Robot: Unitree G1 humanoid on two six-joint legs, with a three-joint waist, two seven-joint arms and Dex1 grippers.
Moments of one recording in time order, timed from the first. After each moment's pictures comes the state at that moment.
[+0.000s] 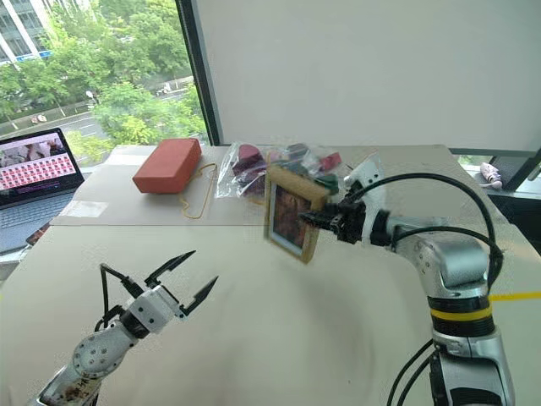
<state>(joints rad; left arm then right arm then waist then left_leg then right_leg) 0.05 0.70 -0.16 -0.16 -0.03 -0.45 -0.22 -0.69 -0.61 -0.07 -0.11 0.61 1.02 0.80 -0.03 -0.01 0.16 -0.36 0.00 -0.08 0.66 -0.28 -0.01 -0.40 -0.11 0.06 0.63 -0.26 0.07</state>
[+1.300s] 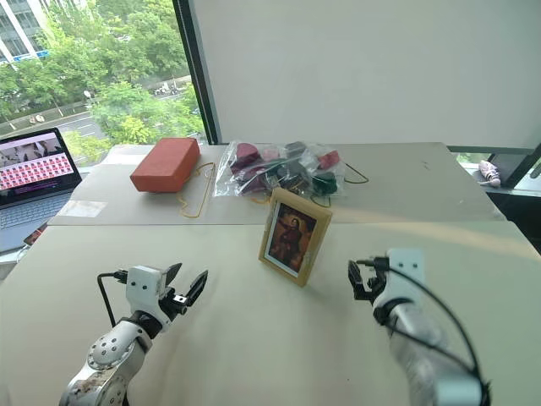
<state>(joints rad) 0.08 0.30 0.05 -0.38 -0.32 0.31 -0.20 0.09 -0.17 -0.09 -0.67 0.20 0.68 -0.07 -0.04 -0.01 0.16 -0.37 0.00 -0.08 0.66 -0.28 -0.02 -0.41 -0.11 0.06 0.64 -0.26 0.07</state>
